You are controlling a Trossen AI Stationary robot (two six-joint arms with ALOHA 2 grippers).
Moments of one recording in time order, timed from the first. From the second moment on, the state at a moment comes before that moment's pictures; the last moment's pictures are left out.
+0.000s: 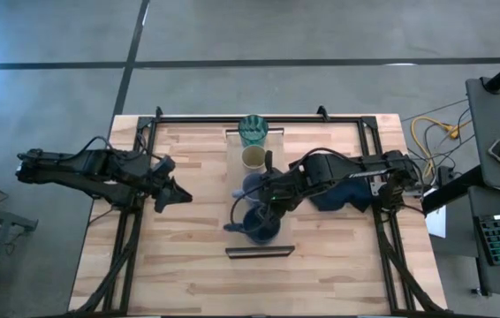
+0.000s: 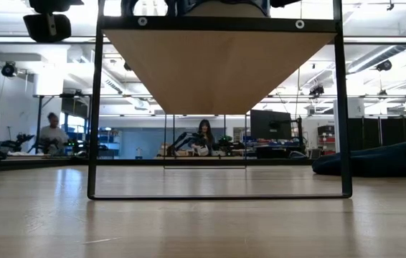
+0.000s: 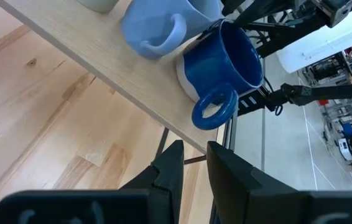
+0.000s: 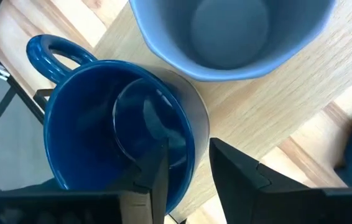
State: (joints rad) left arm -0.12 0.71 0.86 -0.64 0.08 -0.85; right arm 0.20 1.88 2.05 -1.35 0.00 0.99
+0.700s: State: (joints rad) left arm -0.14 0.66 0.90 -0.28 0.18 -0.82; right arm 0.22 1.69 2.30 -1.12 0.24 0.61
